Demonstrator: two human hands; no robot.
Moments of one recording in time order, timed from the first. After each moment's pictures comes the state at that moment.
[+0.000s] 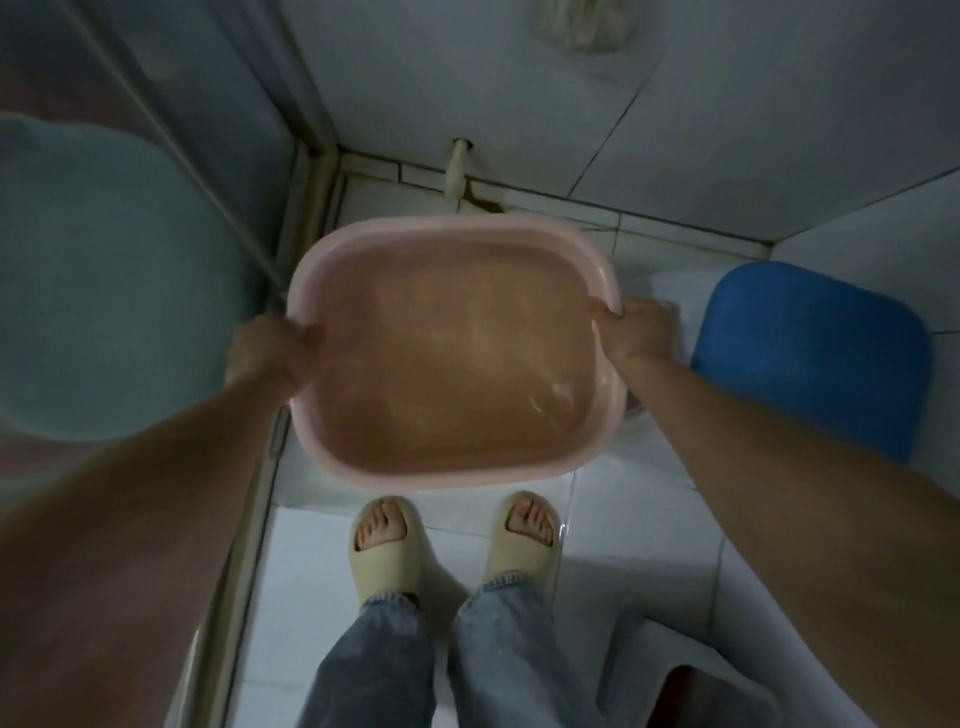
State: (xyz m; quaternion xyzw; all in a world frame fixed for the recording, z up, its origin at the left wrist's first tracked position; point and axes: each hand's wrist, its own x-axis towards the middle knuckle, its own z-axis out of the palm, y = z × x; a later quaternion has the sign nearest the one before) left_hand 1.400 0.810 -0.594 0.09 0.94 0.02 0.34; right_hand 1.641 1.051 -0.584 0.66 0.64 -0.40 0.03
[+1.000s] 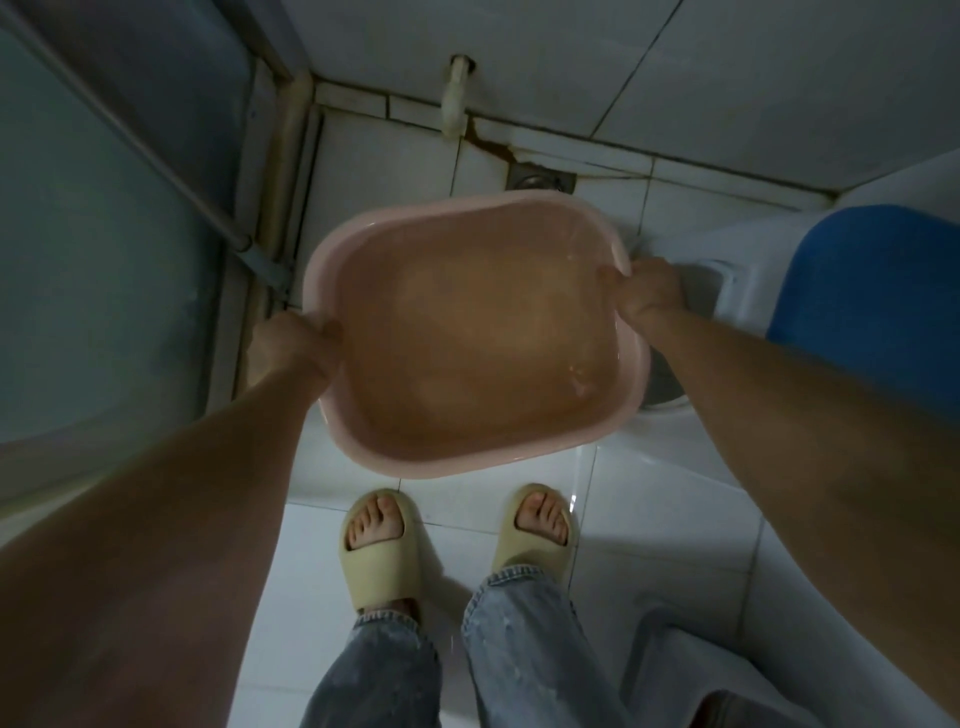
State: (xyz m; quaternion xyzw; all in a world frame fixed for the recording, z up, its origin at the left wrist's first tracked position) left_hand 1.441 0.828 -0.659 -0.01 0.94 0.06 0.33; right_hand 1.640 1.088 -0.702 0.63 0.68 -0.35 0.17
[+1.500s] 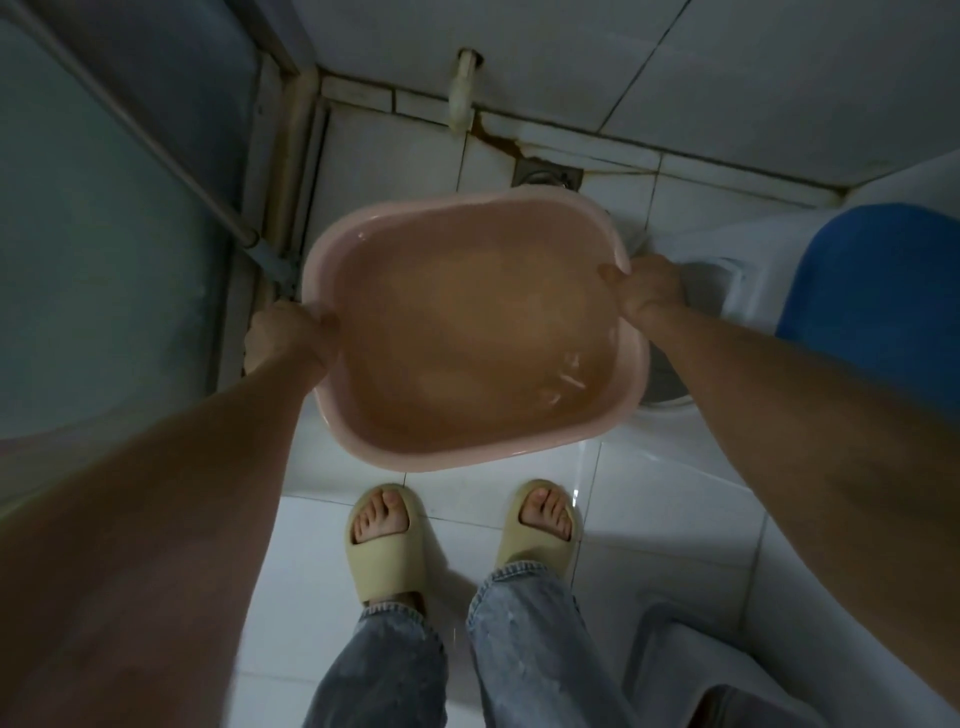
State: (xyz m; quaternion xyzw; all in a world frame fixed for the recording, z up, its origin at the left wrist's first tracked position) left_hand 1.426 0.824 -0.668 0.02 0.95 0.01 0.32; right_hand 1.635 1.088 -0.714 0.62 0.68 -0.34 0.19
